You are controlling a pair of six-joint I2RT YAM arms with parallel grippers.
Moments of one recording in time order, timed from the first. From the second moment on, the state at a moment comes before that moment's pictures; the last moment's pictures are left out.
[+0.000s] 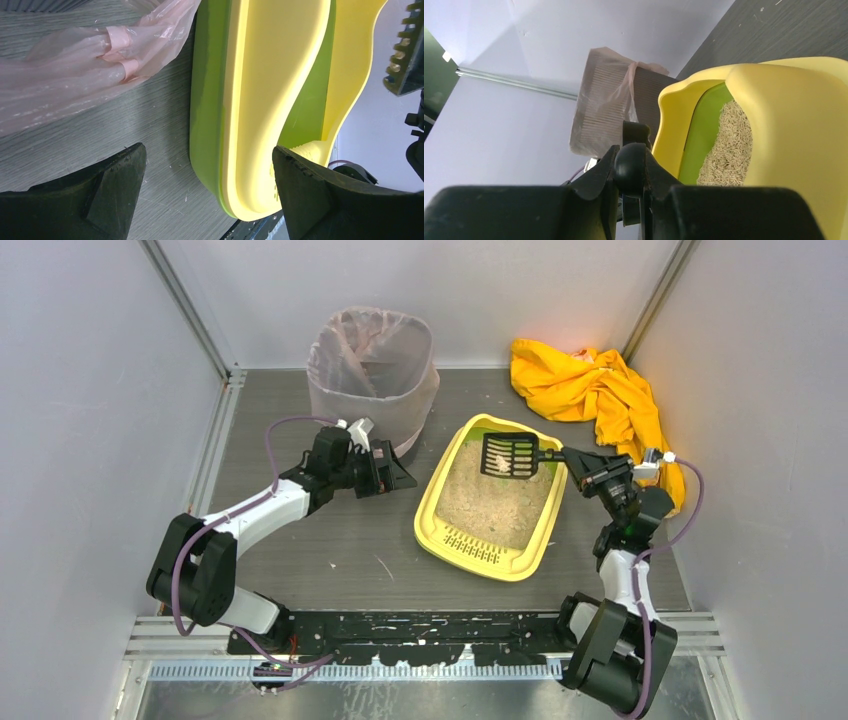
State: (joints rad) left arm -0.47 1.45 0.85 -0.01 0.44 -0.68; right arm -0.48 0.96 0.30 0.76 -0.80 1.35
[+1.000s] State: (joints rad) left arm -0.47 1.45 0.85 -0.01 0.45 -0.68; right arm 0.01 1.40 1.23 0.42 -0.55 1.22
